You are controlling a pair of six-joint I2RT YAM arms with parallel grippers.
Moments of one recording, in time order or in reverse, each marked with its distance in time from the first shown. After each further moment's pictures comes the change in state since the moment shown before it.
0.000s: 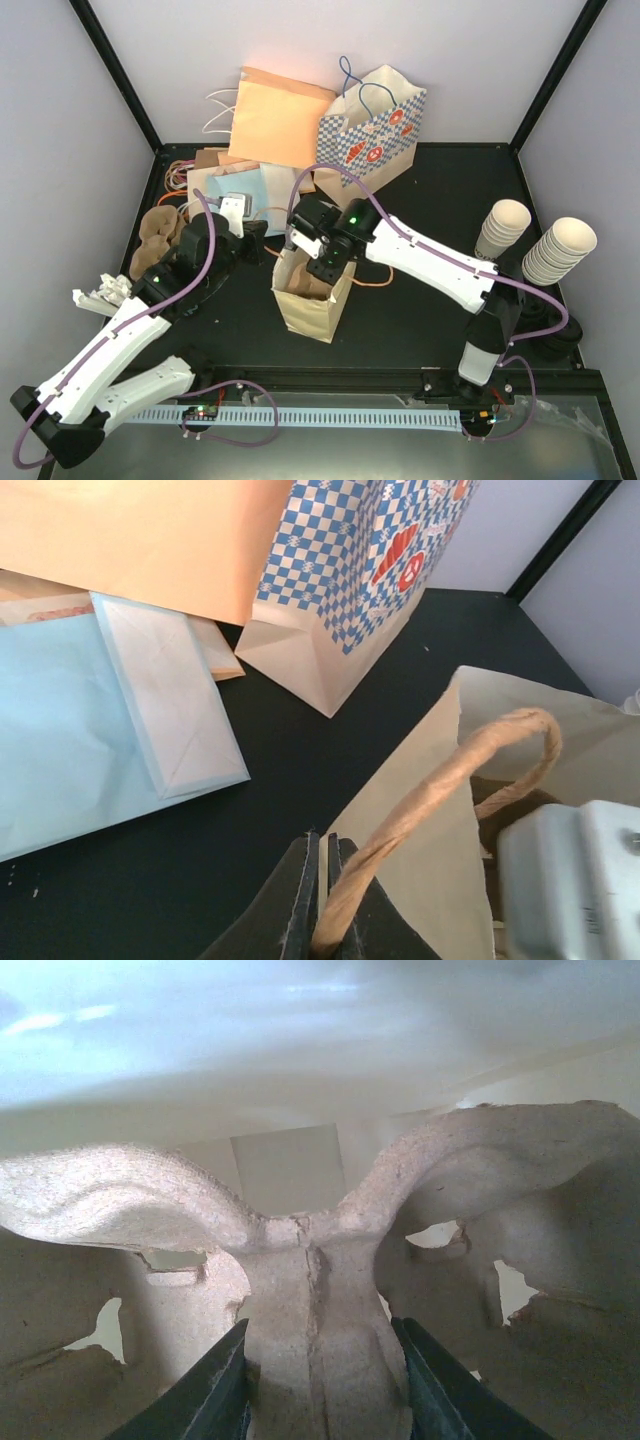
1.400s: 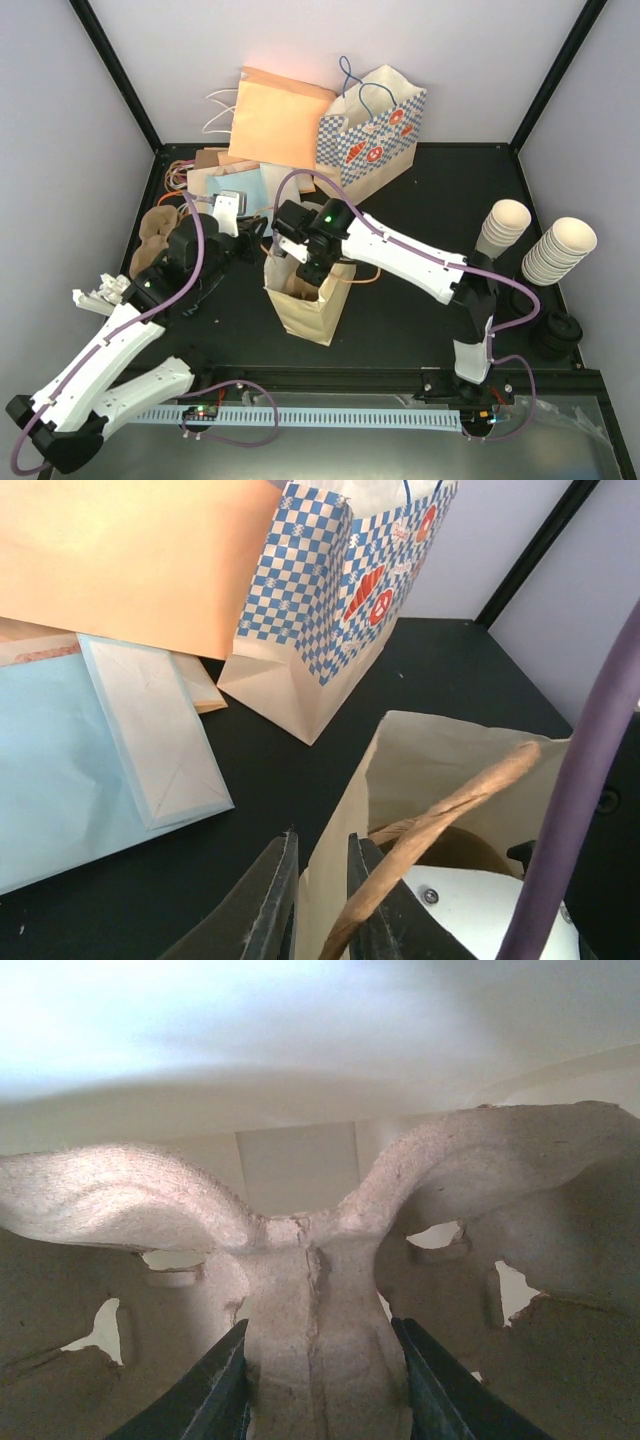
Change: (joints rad) left arm 0.008 -0.035 0.015 0.021 0.024 0.023; right arm 0.020 0.123 0.079 -0.073 -0.013 0.000
